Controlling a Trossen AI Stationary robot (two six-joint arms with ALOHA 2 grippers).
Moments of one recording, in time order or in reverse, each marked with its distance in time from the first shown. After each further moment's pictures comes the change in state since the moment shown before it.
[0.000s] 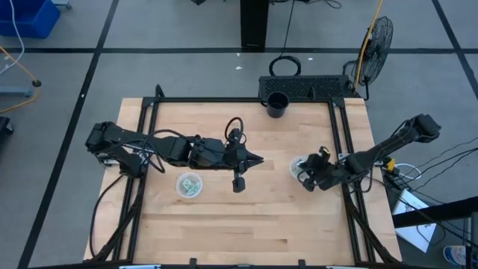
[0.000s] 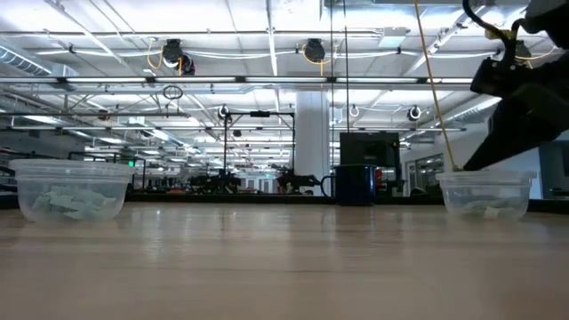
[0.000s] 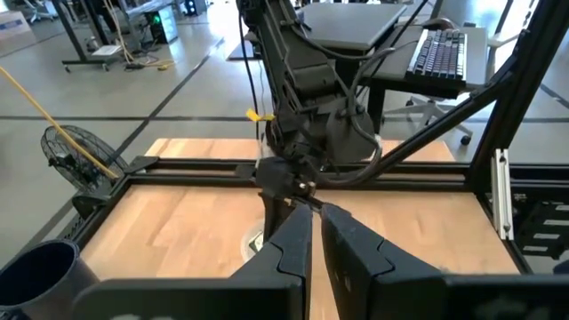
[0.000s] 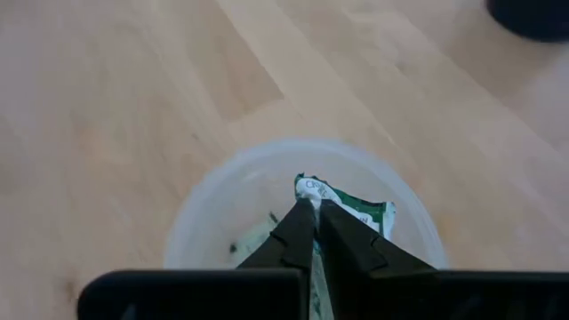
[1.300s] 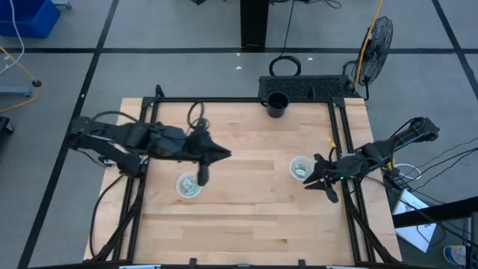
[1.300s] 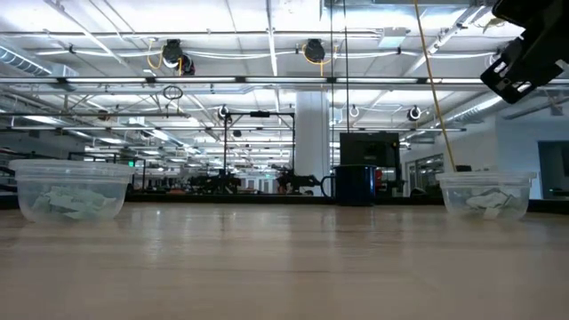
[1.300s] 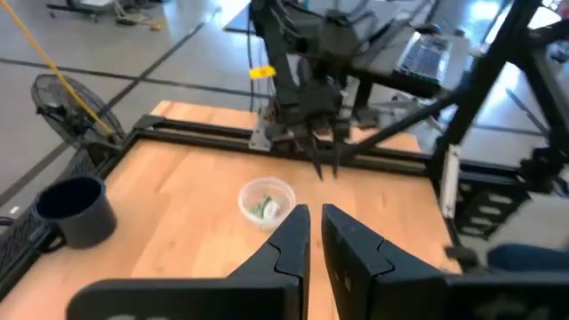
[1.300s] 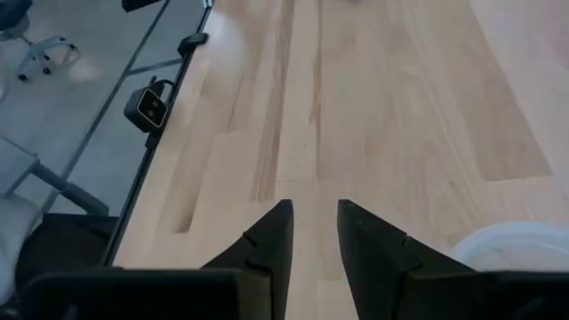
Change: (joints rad) left arm -0.039 -0.260 0.001 -0.341 -0.001 -0.176; right arm 0.000 -0.296 0.134 0.012 -0.552 -0.293
